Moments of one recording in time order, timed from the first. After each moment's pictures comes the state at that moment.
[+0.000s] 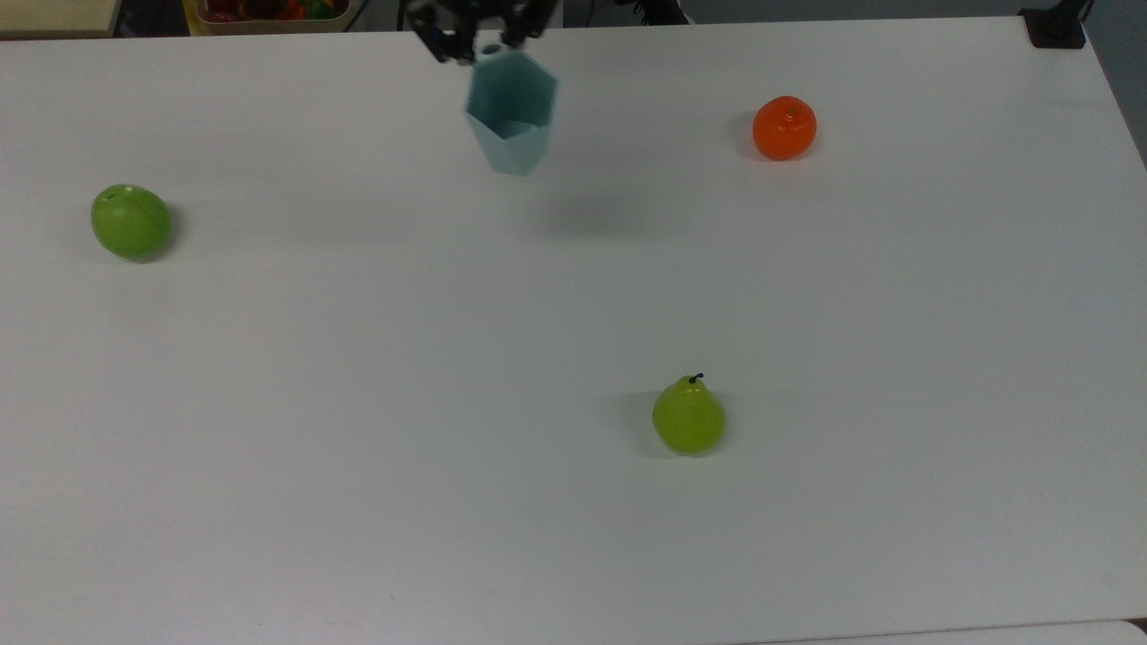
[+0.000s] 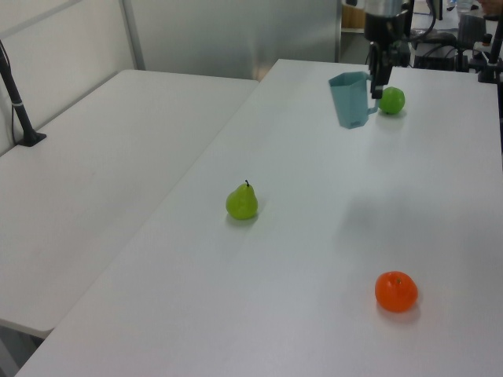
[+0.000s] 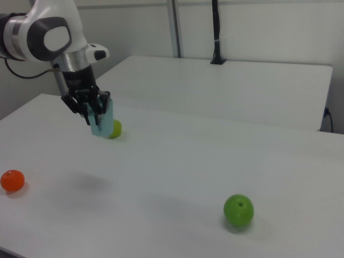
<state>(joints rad) 0.18 -0.04 -0.10 -1.79 0.00 1.78 -0.29</state>
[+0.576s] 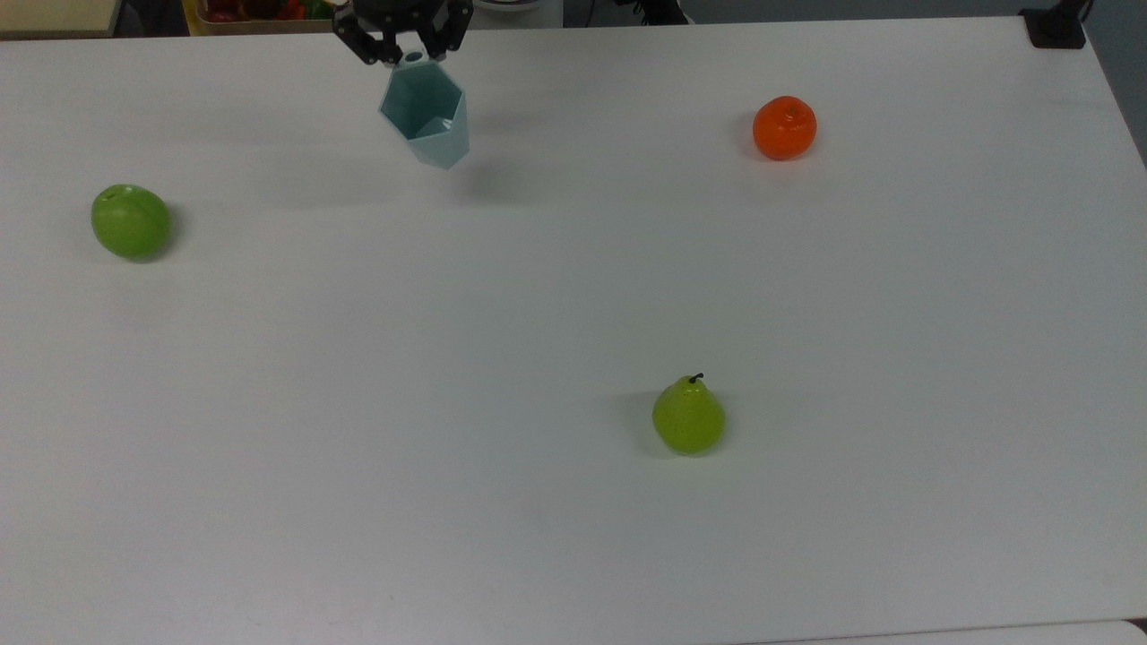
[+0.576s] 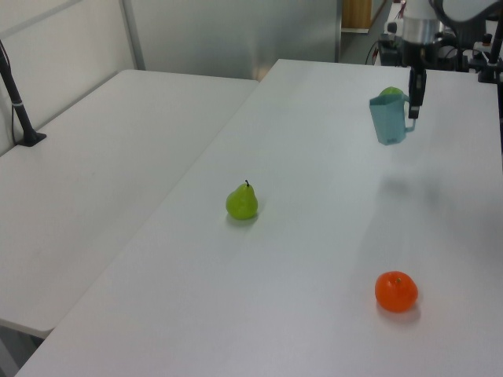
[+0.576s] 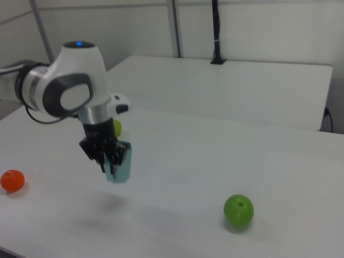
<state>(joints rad) 0.11 -0.17 -0.19 -2.17 -0.01 1.98 -0.29</state>
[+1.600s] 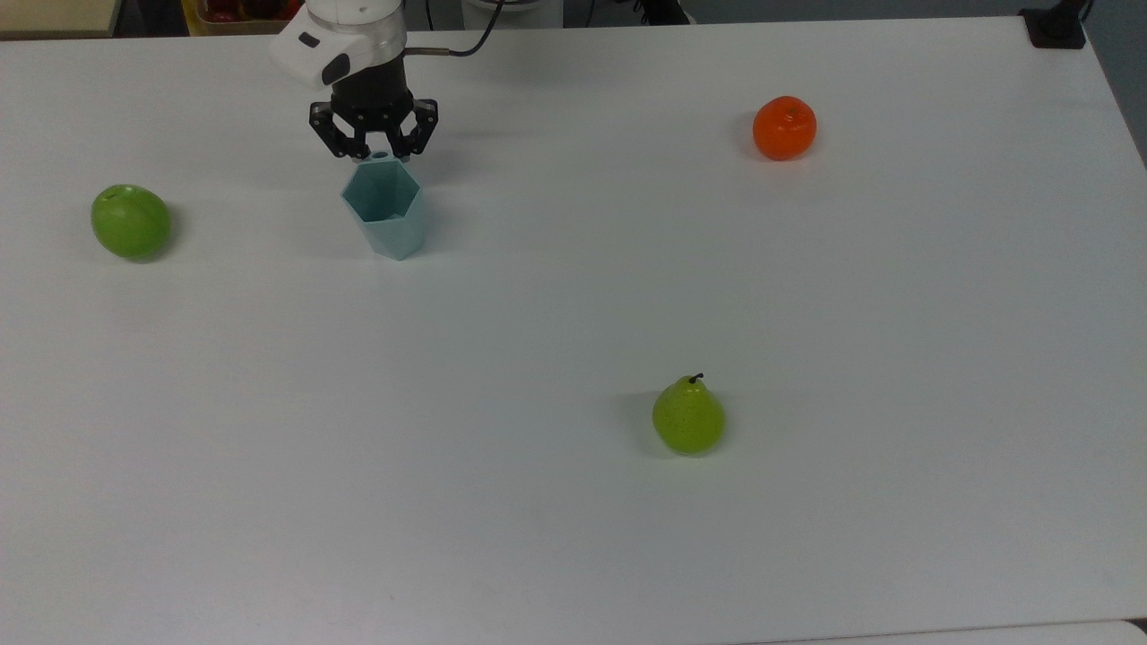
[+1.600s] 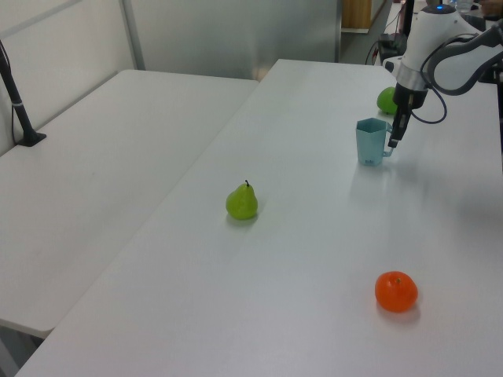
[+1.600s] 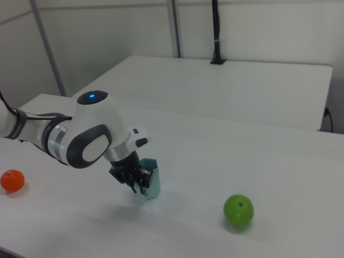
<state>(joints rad) 0.04 -0.03 -0.19 -2.36 -0.04 2.53 -0.29</state>
